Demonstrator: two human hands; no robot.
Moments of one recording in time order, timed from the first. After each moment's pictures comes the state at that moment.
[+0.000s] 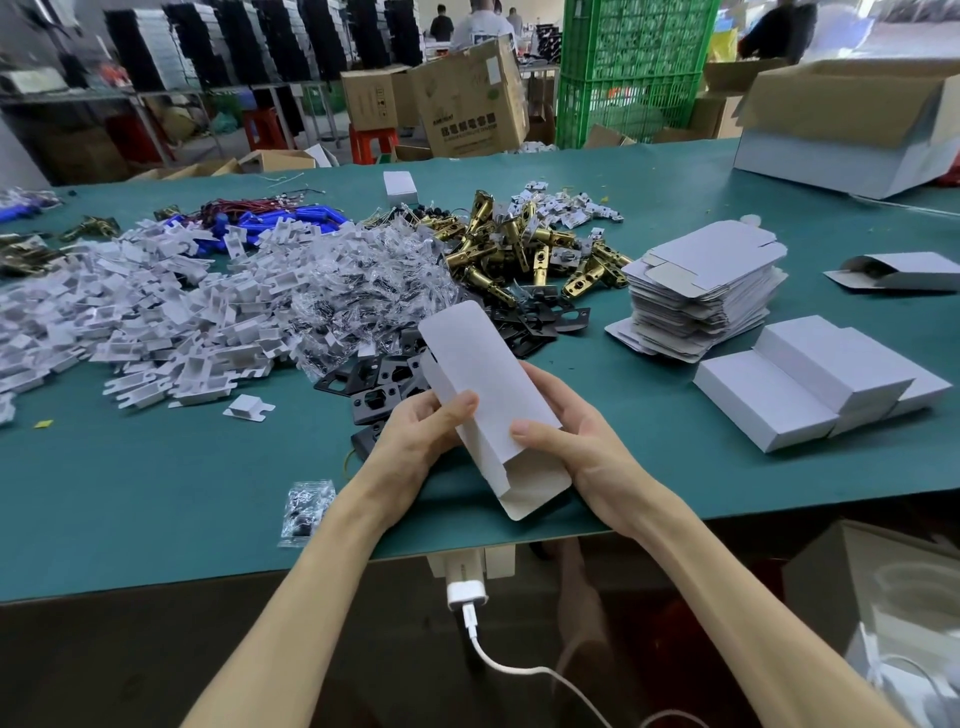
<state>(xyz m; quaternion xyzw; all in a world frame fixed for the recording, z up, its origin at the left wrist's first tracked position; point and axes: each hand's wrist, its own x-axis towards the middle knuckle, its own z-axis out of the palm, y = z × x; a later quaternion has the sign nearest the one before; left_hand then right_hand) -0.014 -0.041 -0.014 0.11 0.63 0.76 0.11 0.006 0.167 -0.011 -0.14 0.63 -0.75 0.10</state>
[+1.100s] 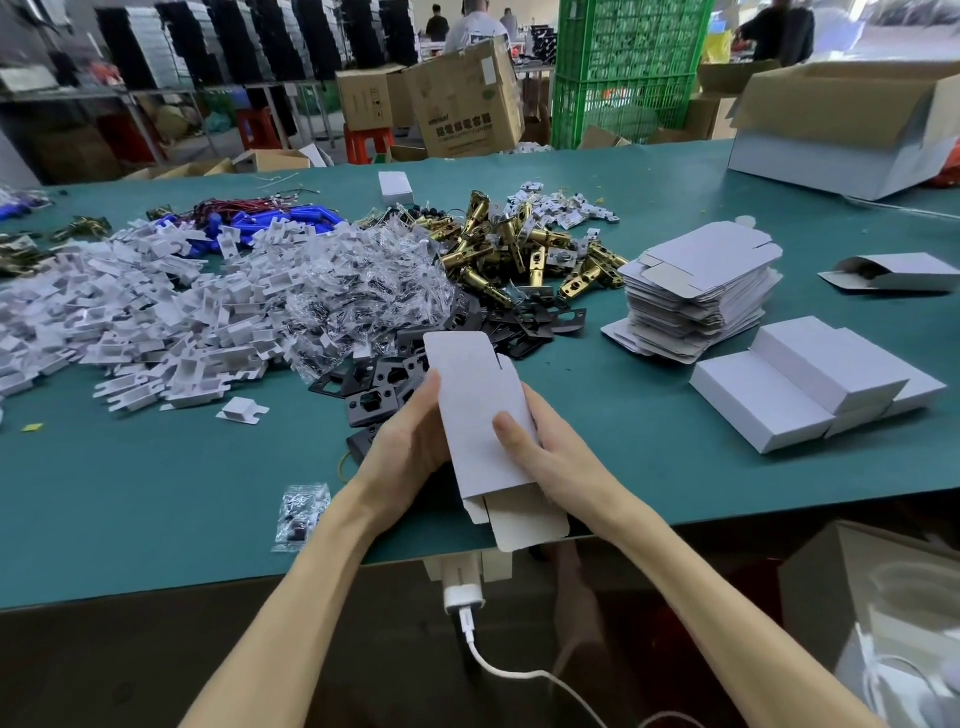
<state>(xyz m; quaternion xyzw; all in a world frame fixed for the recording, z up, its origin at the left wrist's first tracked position) -0.009 -0.039 -0.010 0.10 0.59 0.79 0.14 0.009 0.148 -0.011 -0.13 0.78 -0.61 0.05</state>
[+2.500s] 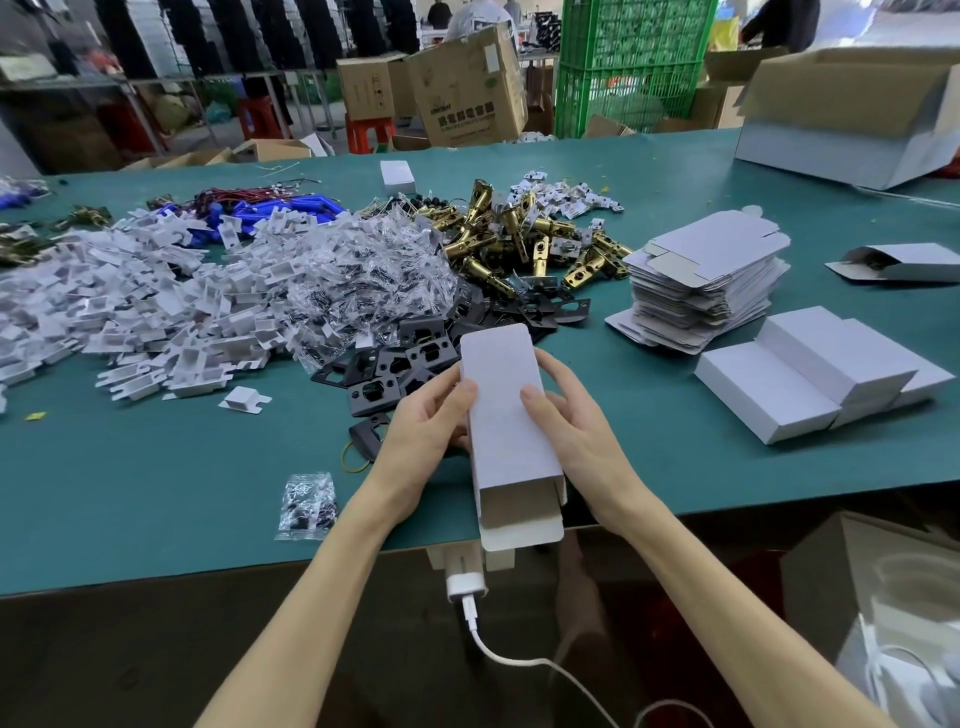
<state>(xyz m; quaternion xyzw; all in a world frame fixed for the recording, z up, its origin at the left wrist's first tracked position) -0.010 -0.027 -0.017 0.09 0.67 0.73 0.04 0.013 0.152 -0.006 -0.08 0.69 -0.72 0.01</state>
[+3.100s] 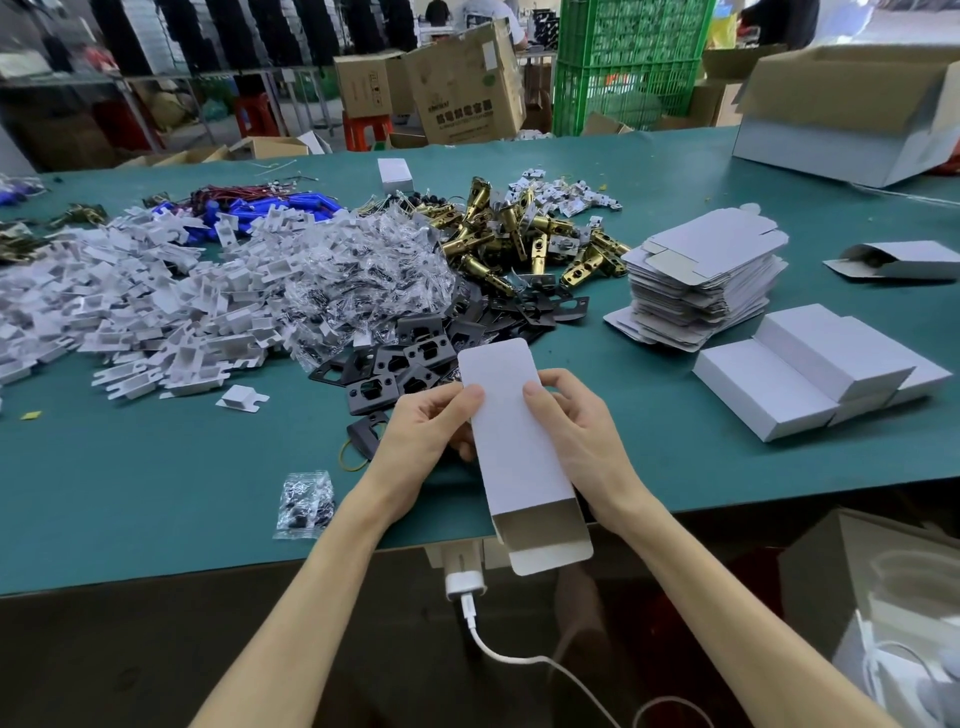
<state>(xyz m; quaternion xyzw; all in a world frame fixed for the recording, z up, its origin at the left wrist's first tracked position) -0.012 -0.030 -0.024 0.10 0.69 0.72 0.04 0.014 0.153 -0.008 -0.03 0.70 -0.72 -0.02</state>
